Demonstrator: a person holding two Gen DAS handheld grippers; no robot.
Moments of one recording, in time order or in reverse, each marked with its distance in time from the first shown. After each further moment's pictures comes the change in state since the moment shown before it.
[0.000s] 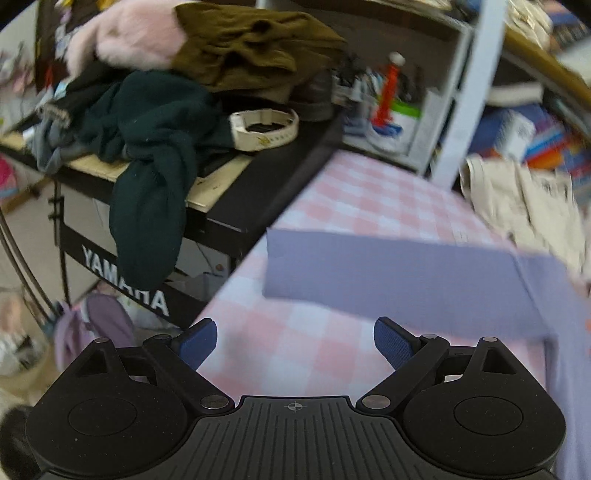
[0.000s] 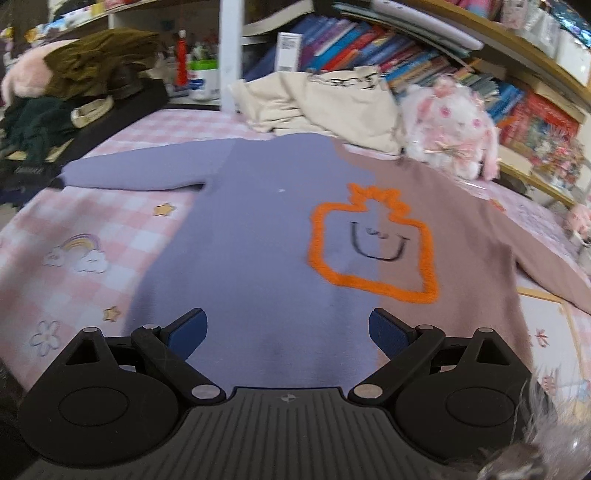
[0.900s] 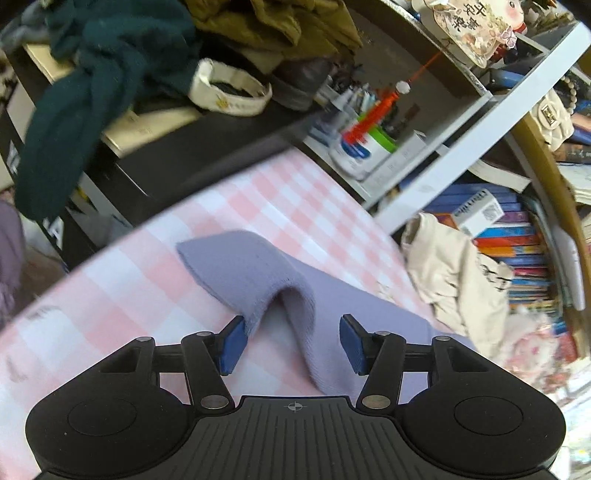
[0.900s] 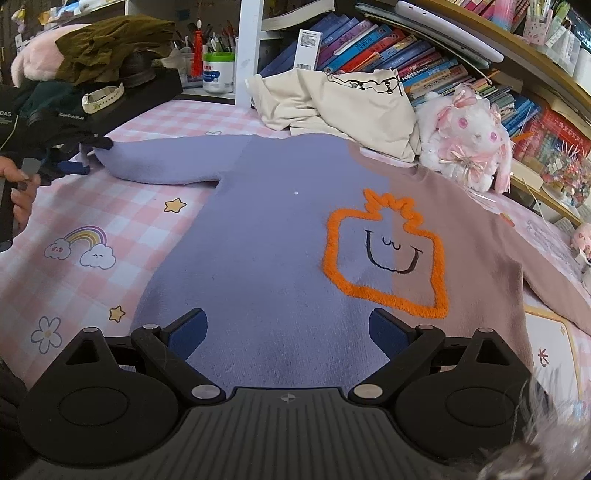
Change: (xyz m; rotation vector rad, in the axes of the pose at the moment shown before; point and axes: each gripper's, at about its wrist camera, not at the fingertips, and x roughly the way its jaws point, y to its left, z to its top) left arm 0.045 -0.011 0.010 -0.355 0.052 -0.324; right arm 0.004 0.008 0.008 -0.049 0.008 -0.022
